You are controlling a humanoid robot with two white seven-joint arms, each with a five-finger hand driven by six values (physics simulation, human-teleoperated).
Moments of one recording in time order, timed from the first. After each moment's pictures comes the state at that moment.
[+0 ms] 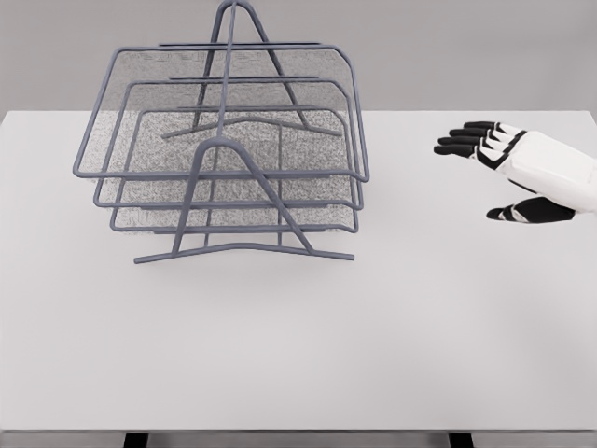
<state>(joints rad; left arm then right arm) 0.04 0.00 0.00 -0.01 -0.28 -0.32 0.04 -0.22 -0.94 0.18 -1.74 0.17 -0.61 0.34</state>
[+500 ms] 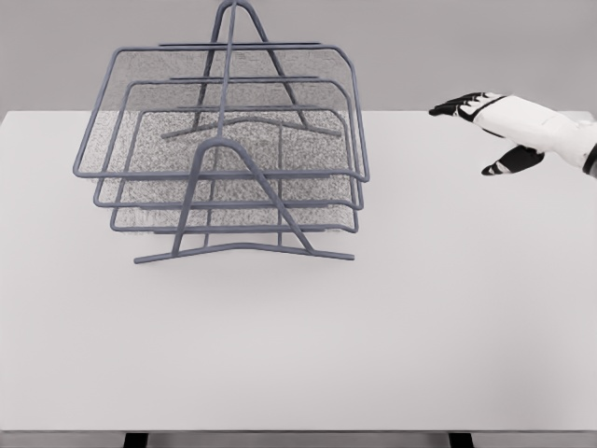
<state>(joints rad) 0.04 0.00 0.00 -0.01 -0.28 -0.32 0.04 -0.61 -0.66 0.30 -1.21 0.40 -0.61 0.58</state>
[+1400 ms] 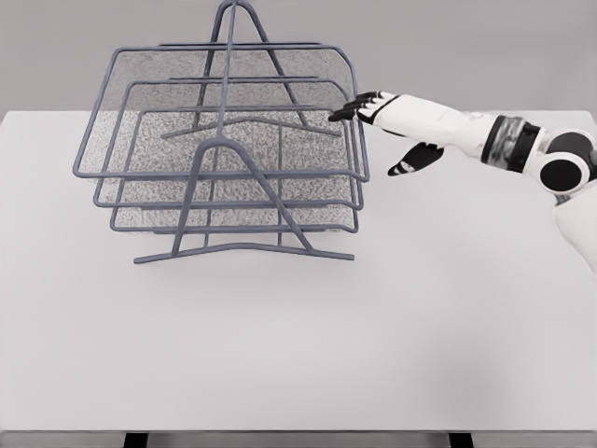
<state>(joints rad) 0.04 0.00 0.00 -0.01 -0.28 -0.32 0.04 -0.74 -0.50 0.51 -1.21 0.31 -0.60 0.56</state>
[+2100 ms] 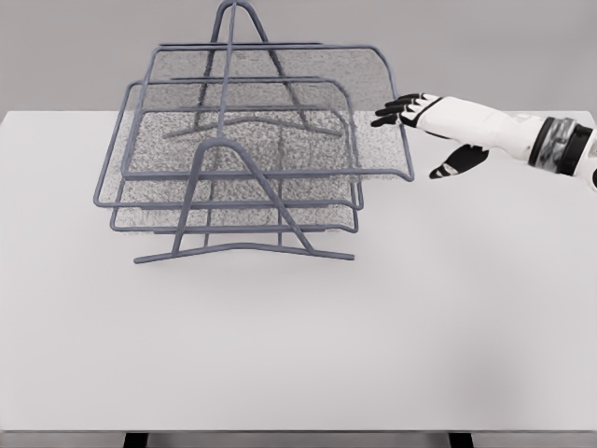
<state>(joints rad) 0.04 0.00 0.00 -0.01 -0.28 -0.32 0.04 -0.74 -0.65 0.52 -1.24 0.28 -0.61 0.57</state>
